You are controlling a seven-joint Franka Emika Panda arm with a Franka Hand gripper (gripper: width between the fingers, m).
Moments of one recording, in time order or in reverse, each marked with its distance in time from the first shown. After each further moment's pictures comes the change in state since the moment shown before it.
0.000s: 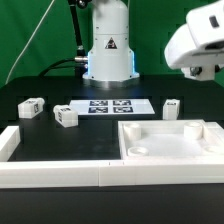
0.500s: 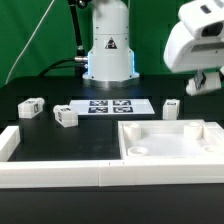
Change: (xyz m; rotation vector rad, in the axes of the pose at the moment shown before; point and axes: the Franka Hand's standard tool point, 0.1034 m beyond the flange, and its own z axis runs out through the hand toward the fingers) arm 0.034 0.011 -0.002 0.007 0.426 -0.040
